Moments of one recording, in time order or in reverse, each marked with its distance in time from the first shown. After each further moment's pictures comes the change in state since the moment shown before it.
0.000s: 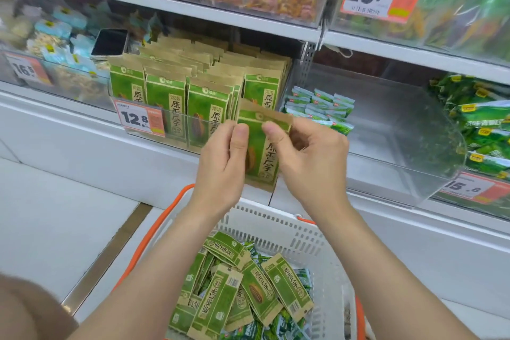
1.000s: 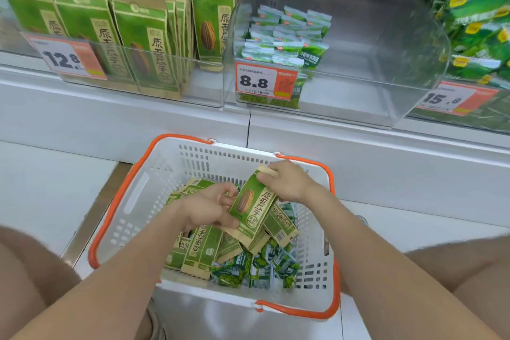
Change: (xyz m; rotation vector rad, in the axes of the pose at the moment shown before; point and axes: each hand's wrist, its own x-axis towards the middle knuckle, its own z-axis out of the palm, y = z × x) left_hand -0.113 -0.153 0.026 -0.065 -0.965 -1.008; right_hand -0.127 0.160 0.001 -0.182 -0.905 0.785
